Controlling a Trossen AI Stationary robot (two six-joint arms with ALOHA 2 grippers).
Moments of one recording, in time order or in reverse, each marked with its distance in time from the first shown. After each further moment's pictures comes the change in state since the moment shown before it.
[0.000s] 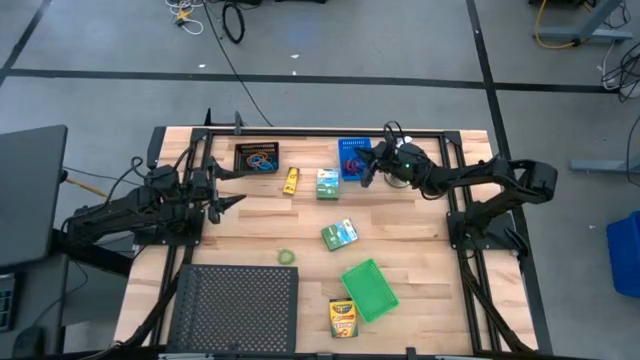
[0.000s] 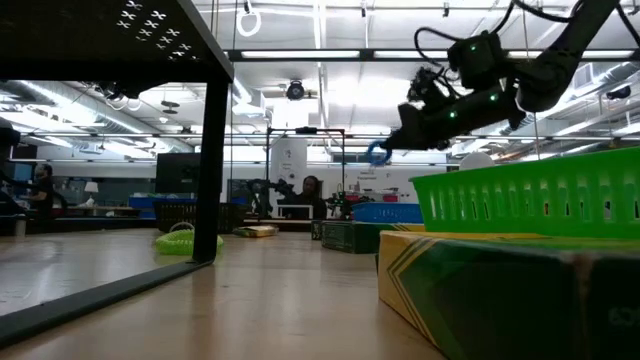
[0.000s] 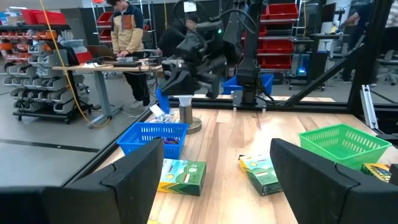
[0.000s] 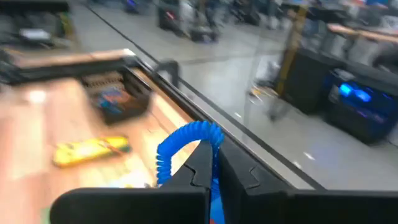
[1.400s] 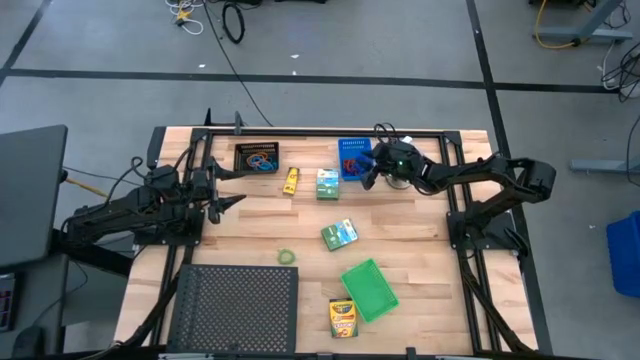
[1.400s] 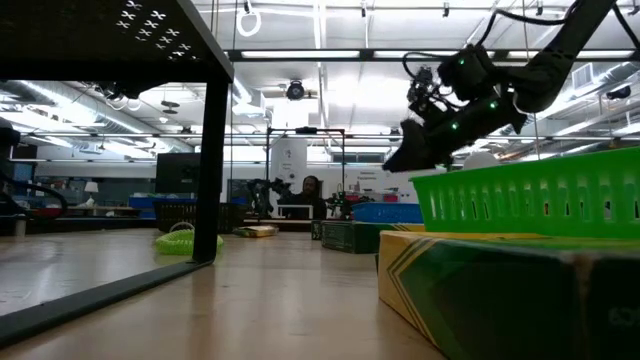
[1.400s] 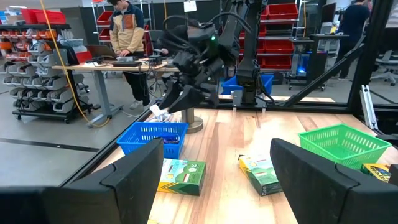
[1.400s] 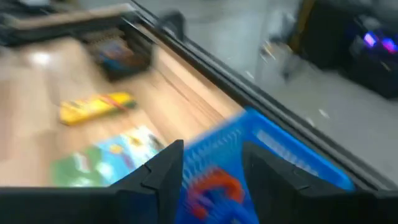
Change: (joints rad) left arm 0.000 0.000 0.000 -0.001 0.001 -0.003; right arm -0.020 0.010 0.021 -0.181 -0.072 0.074
